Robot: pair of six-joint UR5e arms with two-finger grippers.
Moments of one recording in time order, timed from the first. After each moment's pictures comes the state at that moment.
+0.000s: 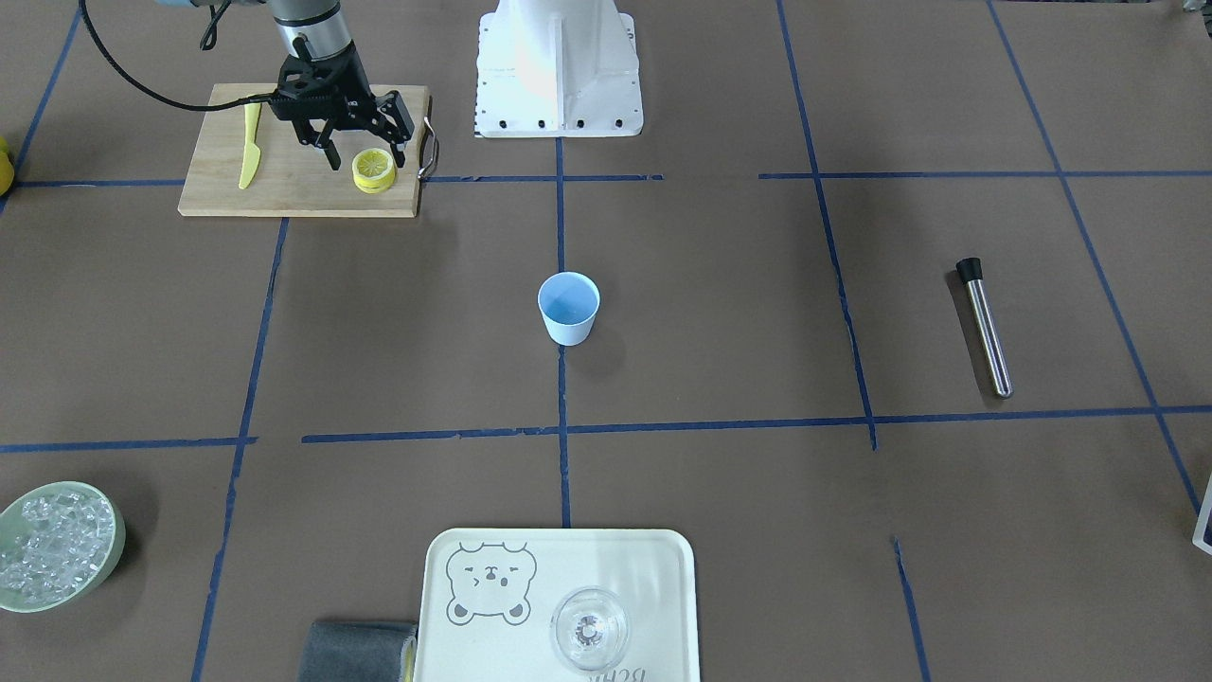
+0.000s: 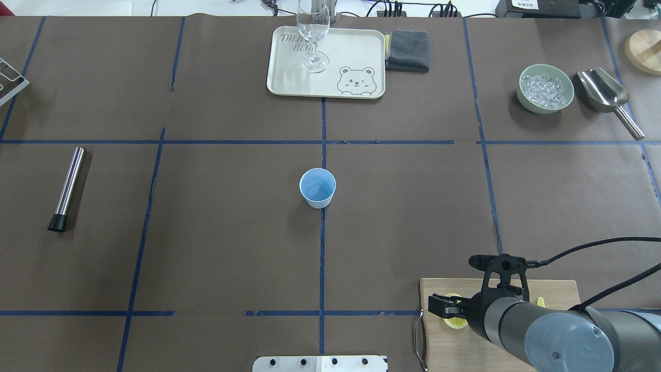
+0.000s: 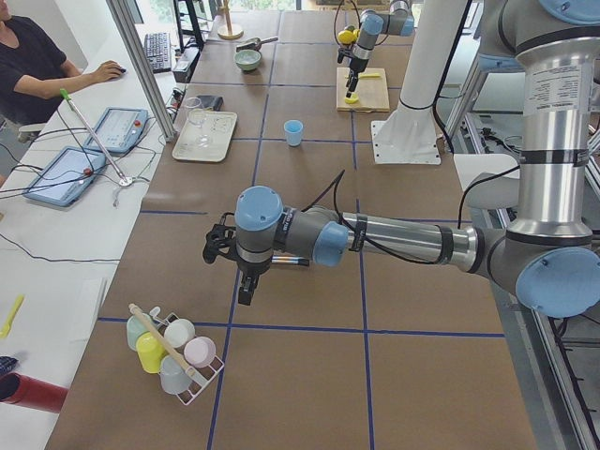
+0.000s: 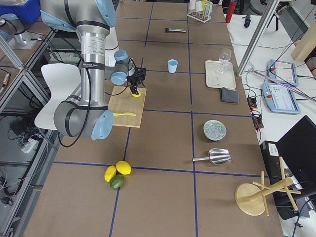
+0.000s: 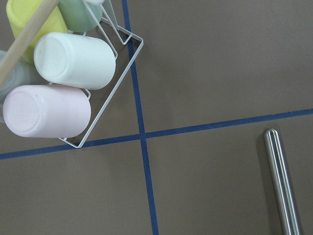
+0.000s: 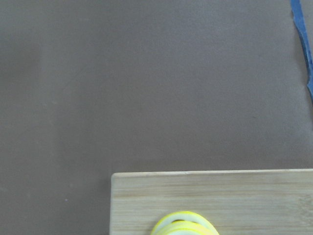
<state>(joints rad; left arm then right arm) -1.54 -1.52 -1.74 -1.74 -2.36 -0.08 0.08 -1.65 2.18 -1.25 1.39 1.57</state>
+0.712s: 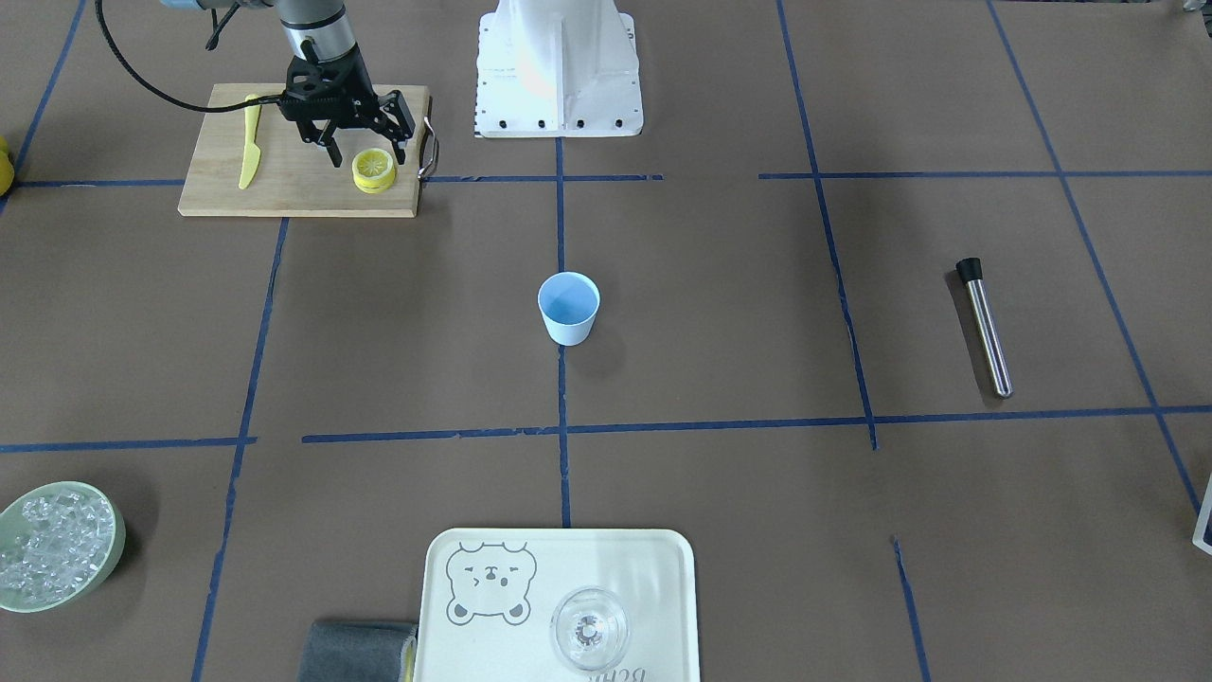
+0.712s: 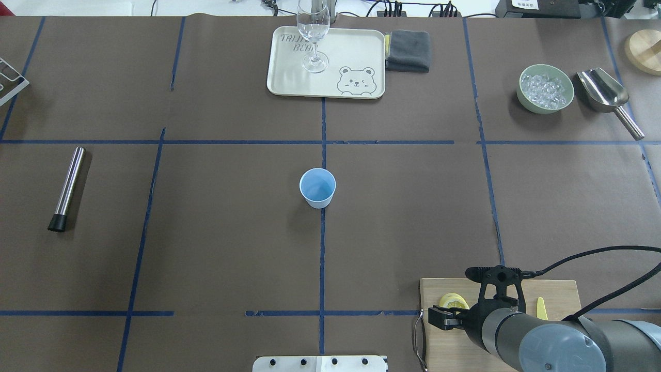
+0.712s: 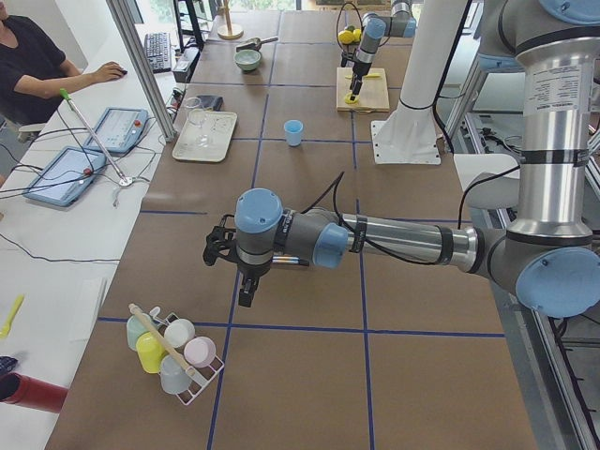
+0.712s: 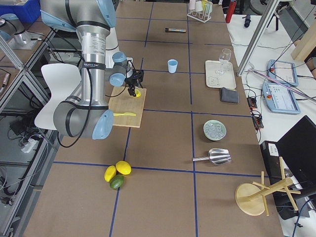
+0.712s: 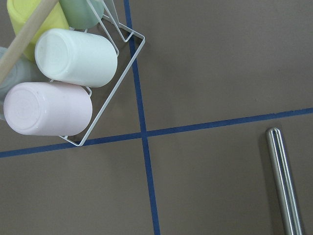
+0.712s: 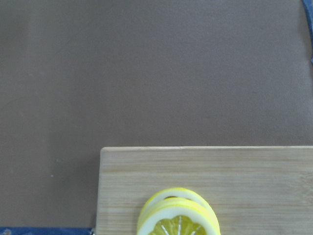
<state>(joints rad) -1.54 -1.52 -1.74 -1.74 -2.36 -0.08 0.05 -1.64 2.16 -1.25 1.39 1.57</state>
